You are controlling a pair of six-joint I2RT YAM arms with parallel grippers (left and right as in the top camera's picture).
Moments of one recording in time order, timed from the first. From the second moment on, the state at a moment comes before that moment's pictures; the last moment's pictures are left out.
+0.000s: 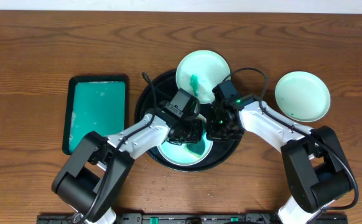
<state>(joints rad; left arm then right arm) -0.62 1.80 0.96 -0.35 0.42 -0.61 0.47 1.83 1.04 -0.69 -0.33 0.50</state>
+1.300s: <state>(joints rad) 0.15 1.63 0.96 -0.62 0.08 -0.44 0.47 1.83 1.04 -0.69 -0.35 0.49</state>
